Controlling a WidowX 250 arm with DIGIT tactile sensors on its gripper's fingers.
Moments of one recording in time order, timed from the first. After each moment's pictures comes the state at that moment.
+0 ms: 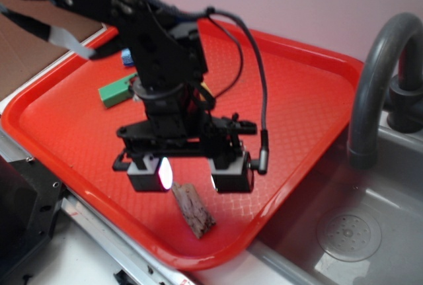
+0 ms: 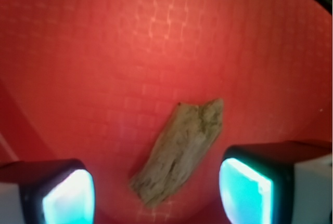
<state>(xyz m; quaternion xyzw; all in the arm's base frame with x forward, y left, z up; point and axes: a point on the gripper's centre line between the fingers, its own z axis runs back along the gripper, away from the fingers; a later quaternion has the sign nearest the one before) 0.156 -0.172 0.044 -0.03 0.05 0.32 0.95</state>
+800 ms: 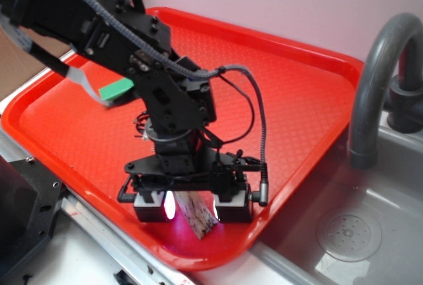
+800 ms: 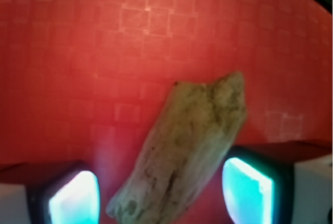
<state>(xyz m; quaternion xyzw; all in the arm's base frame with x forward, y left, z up) 0.149 -0.175 0.015 -0.01 0.05 0.34 0.94</state>
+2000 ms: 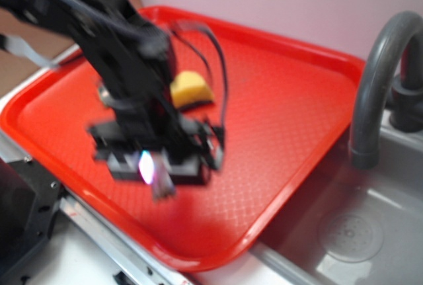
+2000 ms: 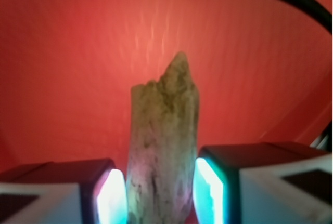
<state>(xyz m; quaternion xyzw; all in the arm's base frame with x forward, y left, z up) 0.153 -0.134 0.084 -0.01 -0.02 0.29 0.96</state>
